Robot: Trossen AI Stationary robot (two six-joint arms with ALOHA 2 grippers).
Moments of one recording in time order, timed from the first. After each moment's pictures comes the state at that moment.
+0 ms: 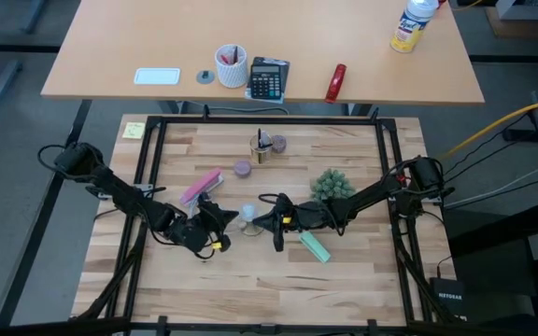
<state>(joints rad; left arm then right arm) -0.52 1.41 0.63 0.12 -0.91 -0.61 0.24 1.84 0.85 0.80 0.22 0.49</state>
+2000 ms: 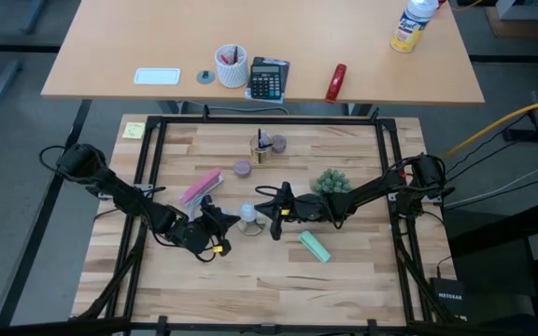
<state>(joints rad) -0.49 1.45 0.63 0.16 -0.86 -0.57 0.21 1.82 0.85 0.72 0.28 0.39</state>
